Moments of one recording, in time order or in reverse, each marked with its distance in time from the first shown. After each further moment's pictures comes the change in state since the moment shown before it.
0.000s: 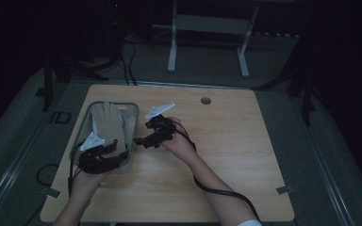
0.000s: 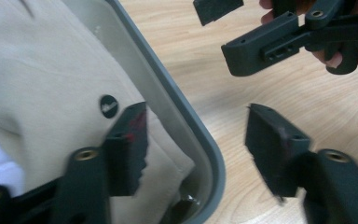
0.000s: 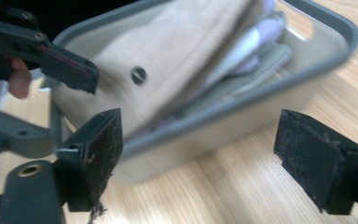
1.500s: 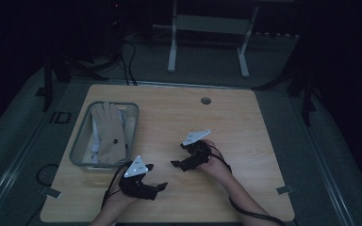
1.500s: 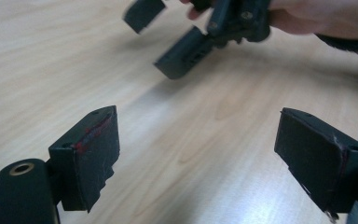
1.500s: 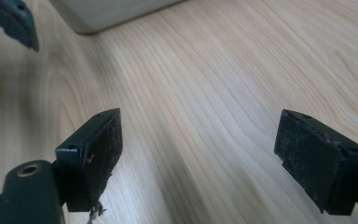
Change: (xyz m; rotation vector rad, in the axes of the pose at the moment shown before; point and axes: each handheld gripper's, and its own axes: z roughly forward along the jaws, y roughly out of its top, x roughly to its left) left arm -0.085 -0.043 0.064 0.065 -0.283 0.245; right arm -0.021 -0.127 -0.054 0.085 -0.078 -0.022
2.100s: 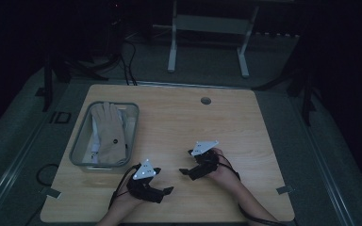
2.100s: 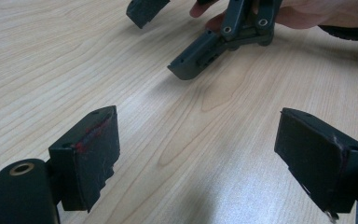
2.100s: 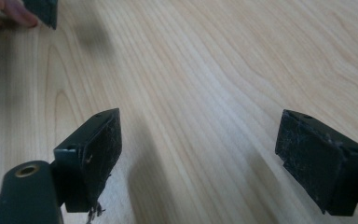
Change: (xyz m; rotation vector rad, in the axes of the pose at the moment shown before) left arm -0.003 -0.008 0.022 0.018 -0.042 0.018; right arm 0.002 -0.038 -0.009 -0.007 -0.031 -0.067
